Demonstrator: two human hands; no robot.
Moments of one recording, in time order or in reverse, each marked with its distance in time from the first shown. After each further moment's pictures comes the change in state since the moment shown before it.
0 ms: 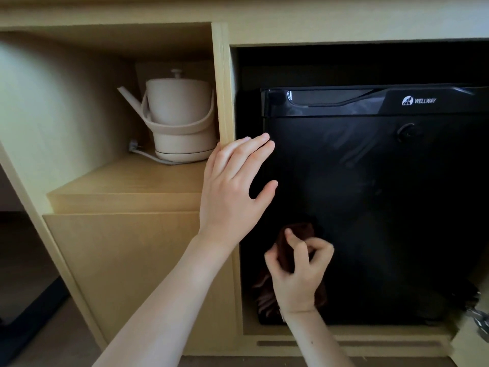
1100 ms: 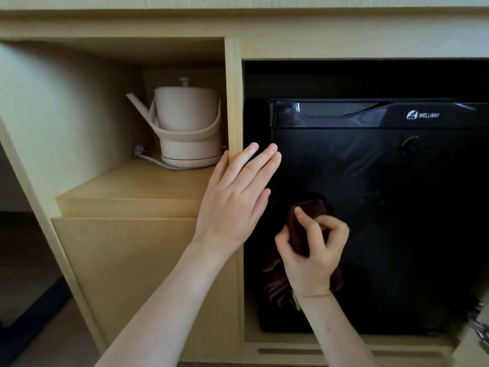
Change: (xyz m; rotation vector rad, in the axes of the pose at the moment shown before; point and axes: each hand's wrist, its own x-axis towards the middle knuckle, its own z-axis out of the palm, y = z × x) left_hand -0.004 -0.012 -0.011 0.195 -0.128 0.140; right_hand 0.056 -0.011 -0.004 -0.008 0.061 -0.100
